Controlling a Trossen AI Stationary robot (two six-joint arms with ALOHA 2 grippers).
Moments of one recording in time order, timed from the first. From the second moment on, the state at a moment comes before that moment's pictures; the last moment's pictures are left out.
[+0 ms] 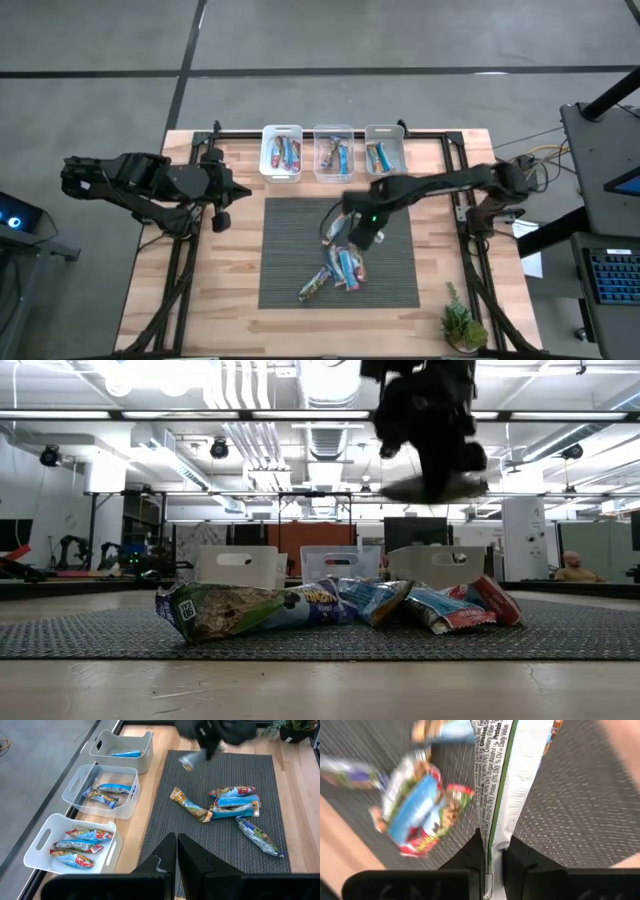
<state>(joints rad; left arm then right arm) -0.21 0.94 1.30 -1.05 -0.39 -0.21 0.01 1.69 1.37 -1.04 -0.08 0.70</state>
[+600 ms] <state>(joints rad) -0.21 0.94 1.30 -1.05 -0.39 -0.22 -0.41 1.40 1.37 -1.05 -0.05 0.66</state>
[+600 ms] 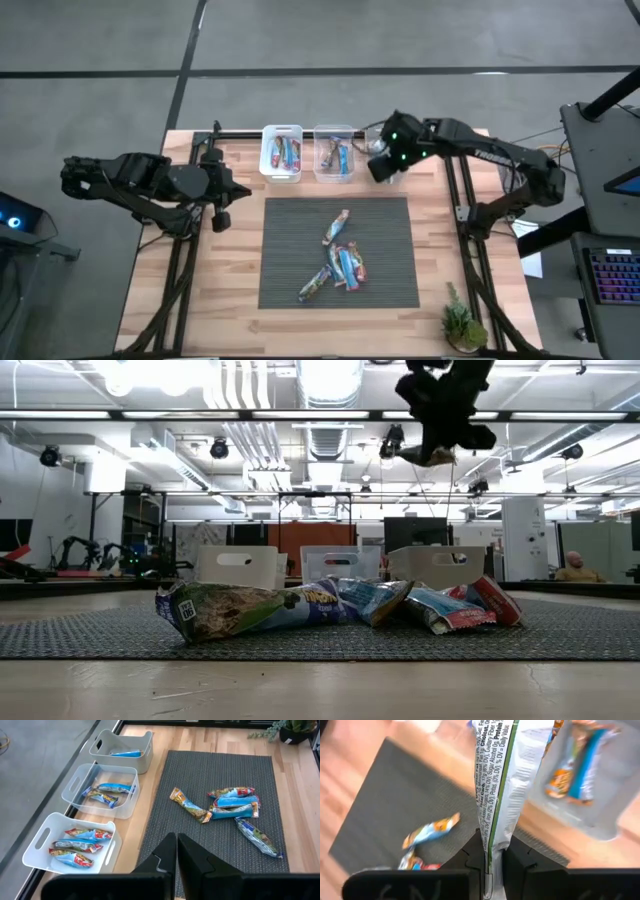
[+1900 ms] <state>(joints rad) -0.21 0.94 1.30 -1.05 -0.41 -0.29 -0.80 1.73 1.37 -0.99 -0.05 0.63</state>
